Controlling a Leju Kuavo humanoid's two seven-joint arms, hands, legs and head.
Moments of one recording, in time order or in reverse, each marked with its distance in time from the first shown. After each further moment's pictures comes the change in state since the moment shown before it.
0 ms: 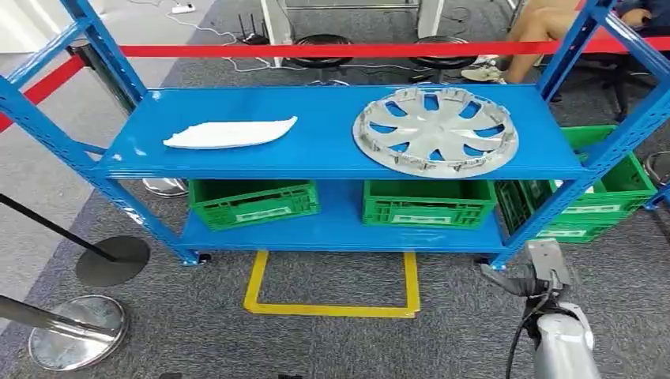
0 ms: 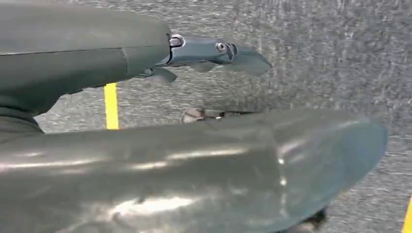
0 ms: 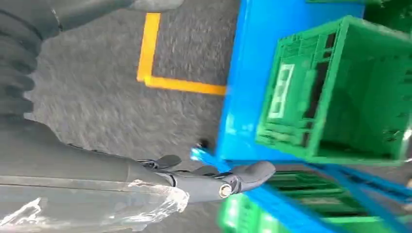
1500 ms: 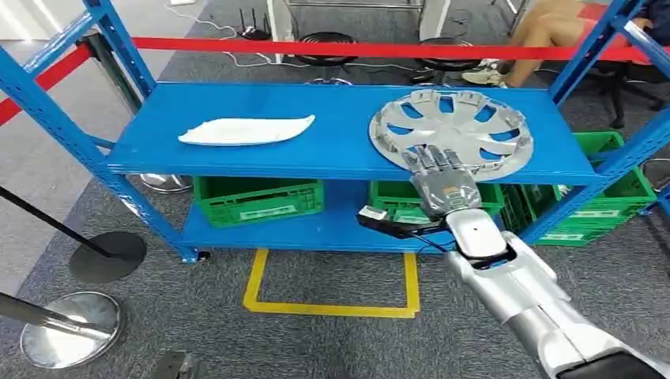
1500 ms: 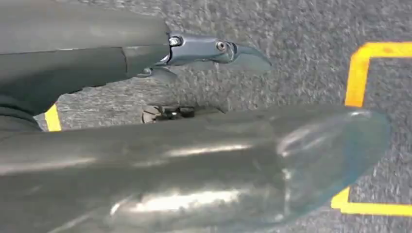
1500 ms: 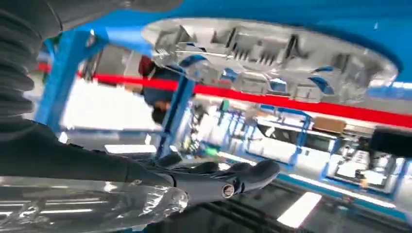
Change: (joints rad) left arm -0.074 -0.016 -0.282 0.014 0.234 -0.071 -0.123; right arm -0.402 -0.142 0.956 0.073 0.973 -0.241 0.306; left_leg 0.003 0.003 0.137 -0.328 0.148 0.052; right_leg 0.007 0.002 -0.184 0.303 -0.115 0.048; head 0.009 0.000
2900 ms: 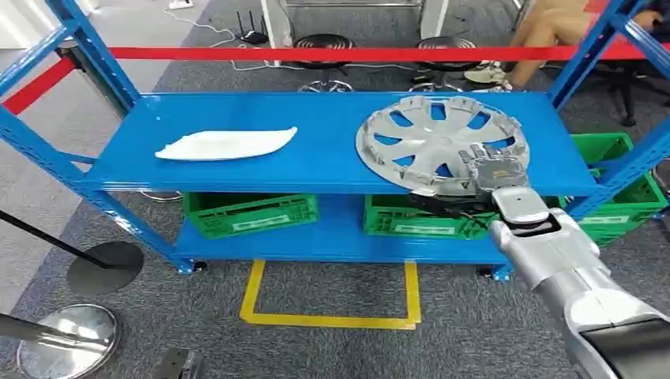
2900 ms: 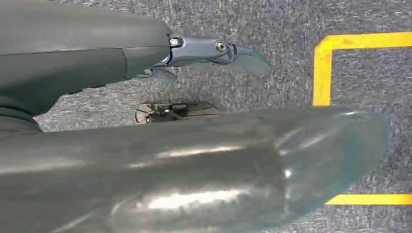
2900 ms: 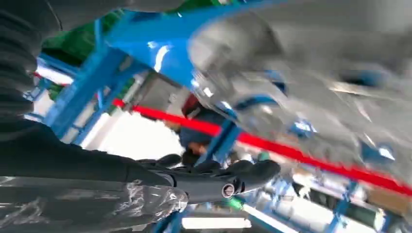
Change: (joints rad) left arm -0.012 0.010 -0.038 0.000 0.003 -0.007 -0.017; right arm -0.166 -0.014 -0.171 0.244 -0.015 0.195 -0.077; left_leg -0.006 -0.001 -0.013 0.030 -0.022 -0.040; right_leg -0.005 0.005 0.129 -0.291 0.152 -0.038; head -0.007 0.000
